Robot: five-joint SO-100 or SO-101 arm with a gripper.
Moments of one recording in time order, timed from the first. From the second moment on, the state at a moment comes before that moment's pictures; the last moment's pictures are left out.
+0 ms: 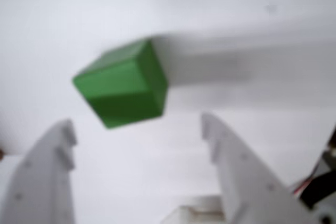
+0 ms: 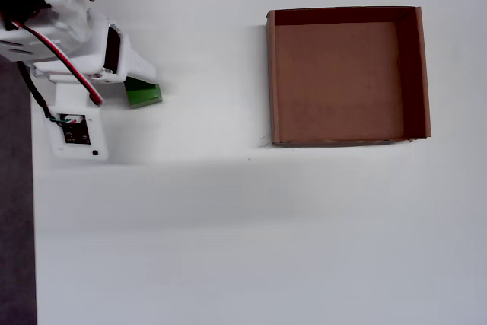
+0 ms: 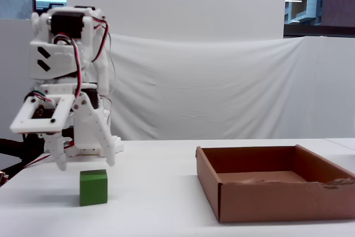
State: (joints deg) arm -3.0 101.2 119.2 55.7 -63.2
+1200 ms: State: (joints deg) arm -7.6 88.8 111.9 56.2 -63.2
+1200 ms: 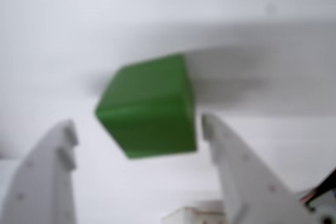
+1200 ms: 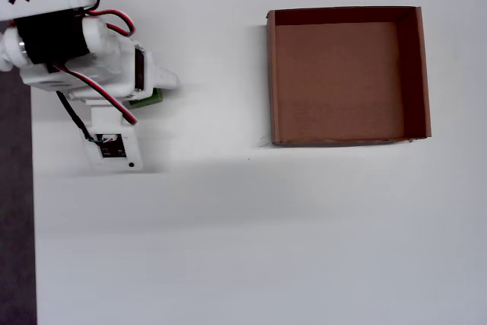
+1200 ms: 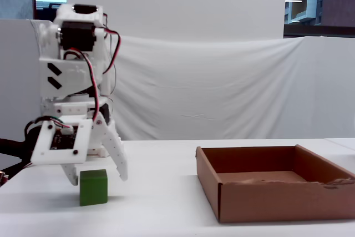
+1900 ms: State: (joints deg) arm -7.7 88.9 112.2 56.3 -63.2
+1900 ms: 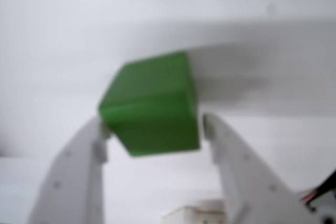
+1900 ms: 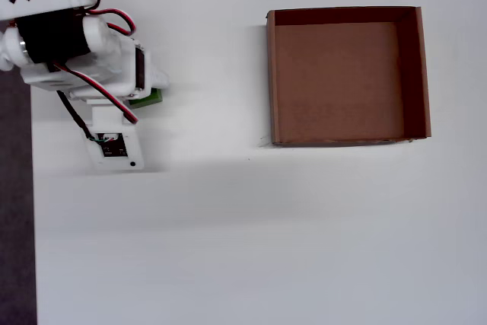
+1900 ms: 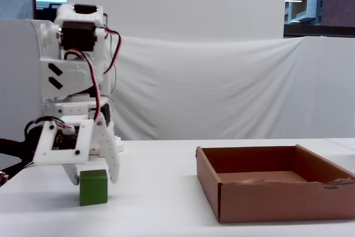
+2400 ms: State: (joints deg) arm -7.7 91.1 113.9 55.6 -63.2
